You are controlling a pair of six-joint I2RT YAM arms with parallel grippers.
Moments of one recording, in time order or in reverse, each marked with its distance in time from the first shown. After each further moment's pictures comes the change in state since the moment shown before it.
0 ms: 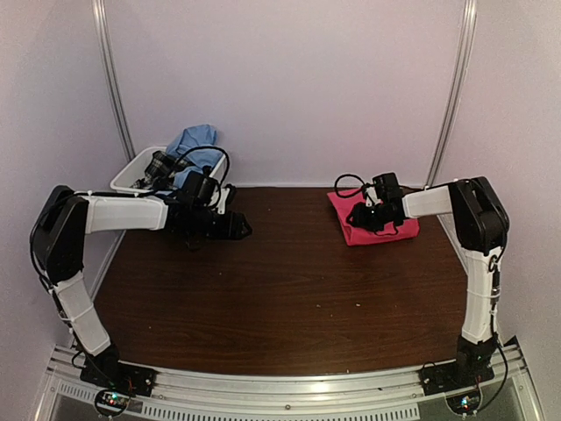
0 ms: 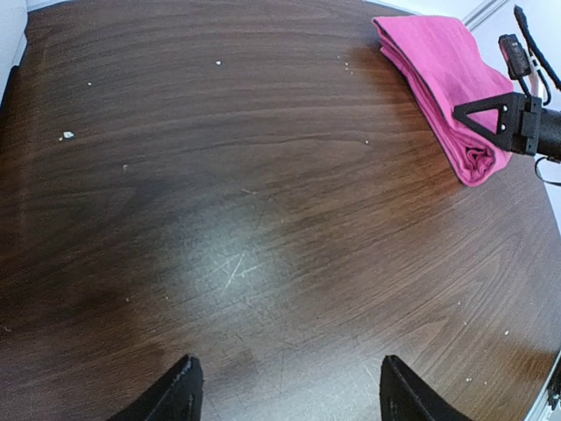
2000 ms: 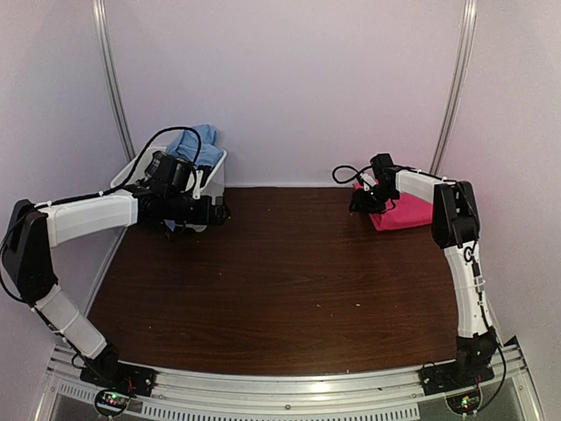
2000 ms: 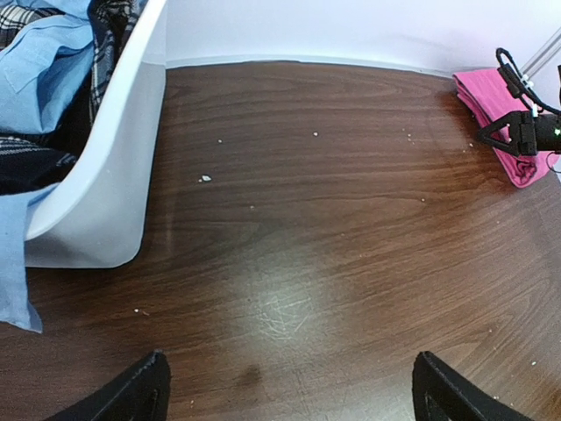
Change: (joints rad) left arm 0.057 -0.220 -0.045 -0.099 -0.201 0.044; right arm -0.097 0.375 0.748 -0.560 -0.018 -0.290
